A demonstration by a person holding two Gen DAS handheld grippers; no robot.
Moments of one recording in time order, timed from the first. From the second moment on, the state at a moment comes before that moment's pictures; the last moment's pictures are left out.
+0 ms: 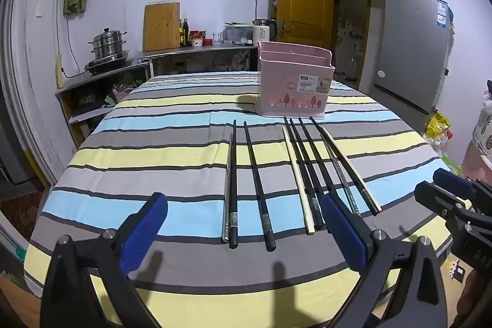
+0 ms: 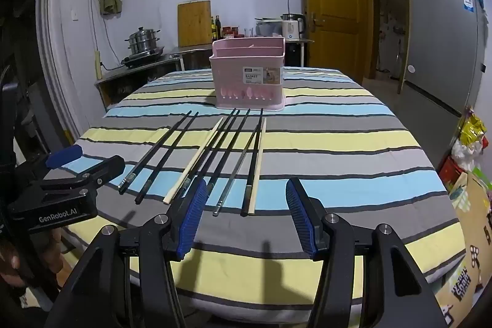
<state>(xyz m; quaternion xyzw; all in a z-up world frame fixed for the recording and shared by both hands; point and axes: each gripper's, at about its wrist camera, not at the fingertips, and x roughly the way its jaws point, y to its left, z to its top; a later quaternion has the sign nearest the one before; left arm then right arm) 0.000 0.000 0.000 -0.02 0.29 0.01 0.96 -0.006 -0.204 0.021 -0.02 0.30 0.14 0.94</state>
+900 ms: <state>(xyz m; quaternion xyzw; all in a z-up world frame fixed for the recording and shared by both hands) -0.006 0.003 0.005 -0.02 0.29 0.00 0.96 -0.011 -0.197 0.026 -0.03 0.29 0.14 0.95</state>
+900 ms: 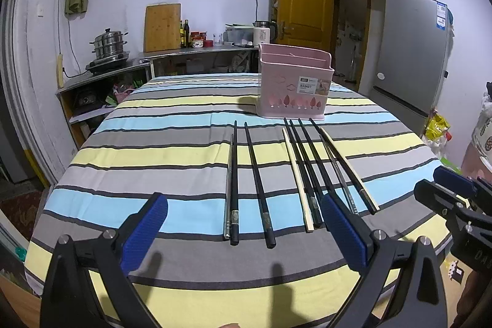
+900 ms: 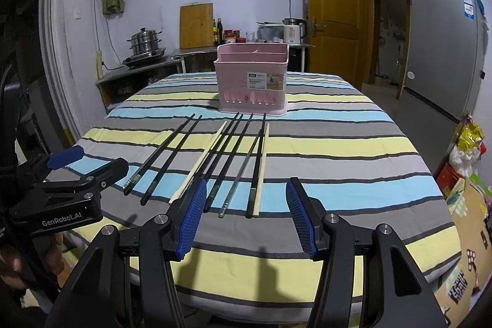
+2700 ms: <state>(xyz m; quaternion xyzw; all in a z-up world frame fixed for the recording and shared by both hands) -0.008 -0.002 0.008 -0.02 0.29 0.00 0.96 -0.013 -0.197 0.027 -0.03 0.29 0.14 0.95</state>
